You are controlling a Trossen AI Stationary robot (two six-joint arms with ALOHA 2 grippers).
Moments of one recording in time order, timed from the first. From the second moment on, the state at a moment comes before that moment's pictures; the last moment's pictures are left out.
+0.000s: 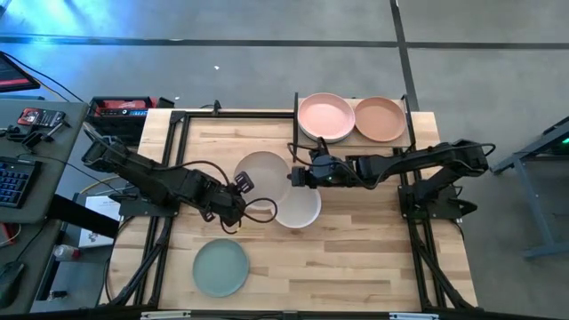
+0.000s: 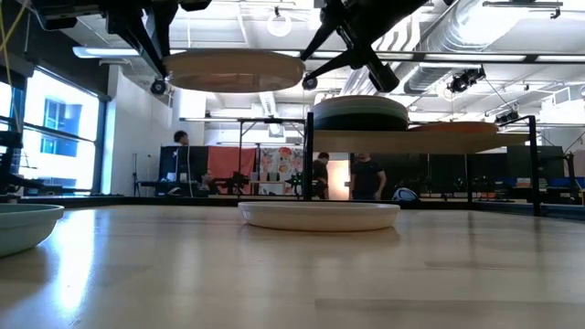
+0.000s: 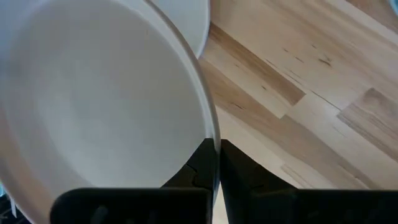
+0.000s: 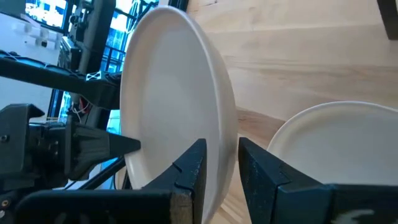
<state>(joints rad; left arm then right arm) -0.35 1.41 1.22 -1.09 -0.43 0.72 0.06 1.53 1.11 -0.16 0.26 1.30</state>
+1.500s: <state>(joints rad) -0.29 1.41 1.22 -1.00 -0.39 0.48 0.06 1.53 1.11 -0.24 0.28 1.35</state>
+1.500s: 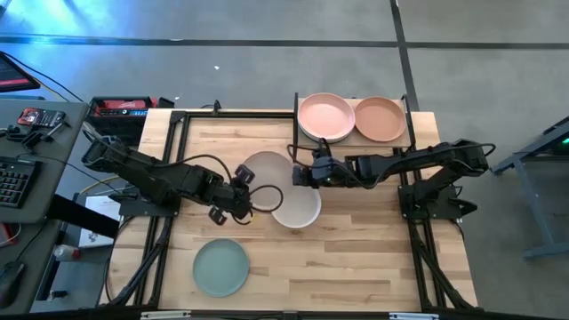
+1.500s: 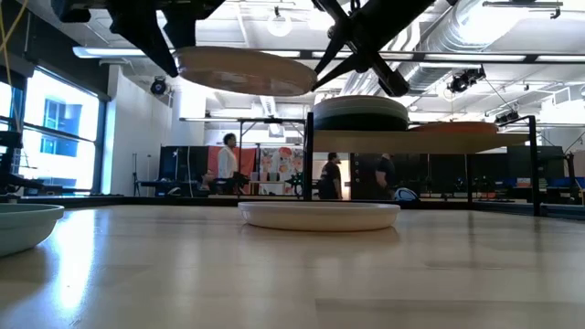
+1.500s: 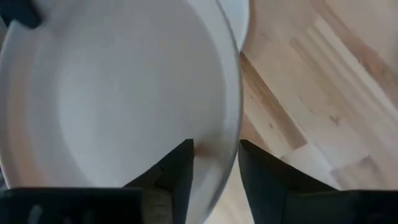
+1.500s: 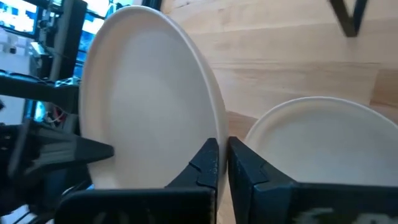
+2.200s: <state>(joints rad) -0.32 1.41 1.22 -0.96 -0.43 0.31 0.00 1.43 1.11 -0.43 0.34 1.37</state>
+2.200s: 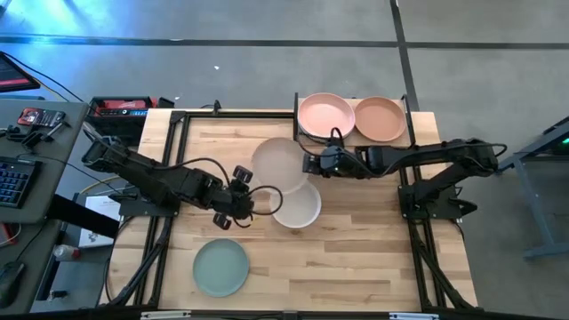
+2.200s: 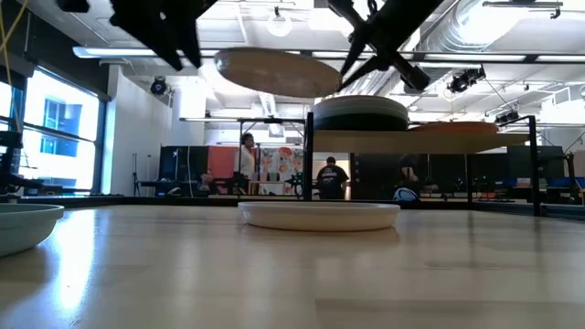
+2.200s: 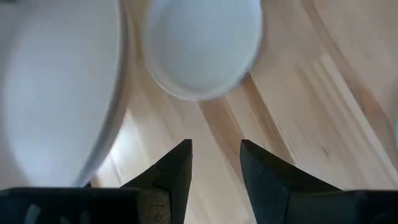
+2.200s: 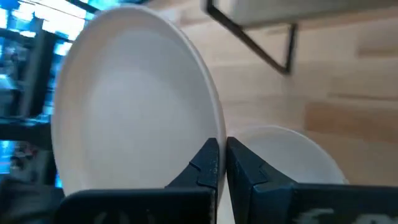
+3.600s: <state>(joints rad) 0.04 1.41 1.22 -0.90 -0.48 0.26 -0.32 0.69 1.11 -1.17 0.54 1.33</state>
